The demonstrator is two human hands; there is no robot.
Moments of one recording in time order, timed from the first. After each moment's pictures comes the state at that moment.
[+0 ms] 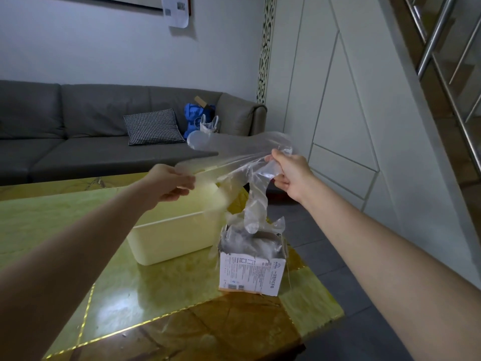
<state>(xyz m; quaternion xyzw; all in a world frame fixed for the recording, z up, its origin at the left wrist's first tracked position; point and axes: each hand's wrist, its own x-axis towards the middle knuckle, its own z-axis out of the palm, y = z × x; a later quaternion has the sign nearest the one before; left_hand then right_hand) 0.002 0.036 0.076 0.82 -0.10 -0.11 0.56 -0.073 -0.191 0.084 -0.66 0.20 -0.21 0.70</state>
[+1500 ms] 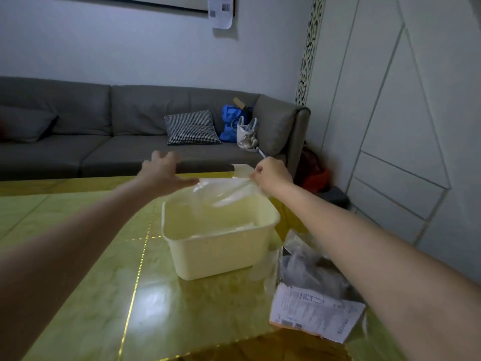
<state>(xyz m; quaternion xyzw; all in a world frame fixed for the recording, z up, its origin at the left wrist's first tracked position) 0.079 0.113 0.072 0.97 -0.10 0.09 0.18 0.067 -0.107 0.057 -0.95 0.11 -0.14 0.26</state>
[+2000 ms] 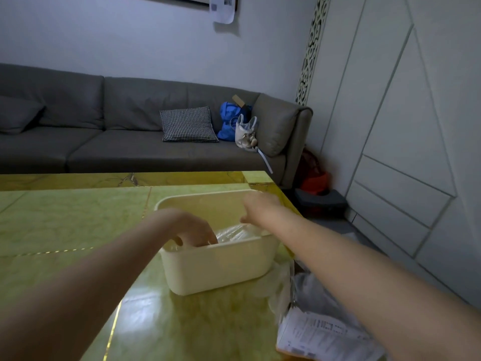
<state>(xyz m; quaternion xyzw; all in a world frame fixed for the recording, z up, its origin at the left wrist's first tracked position) 0.101 0.067 0.001 0.91 -0.27 -0.31 -0.08 0.088 -0.086 0.006 -1.00 0.02 0.02 -0.08</state>
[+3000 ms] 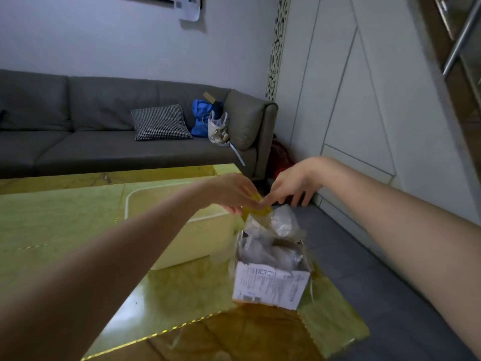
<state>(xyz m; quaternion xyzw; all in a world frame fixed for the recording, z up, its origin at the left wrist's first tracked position) -0.002 -0.022 0.075 0.86 -0.34 -0.21 0.33 -0.036 -0.180 0.106 -0.93 0.16 0.28 0.16</state>
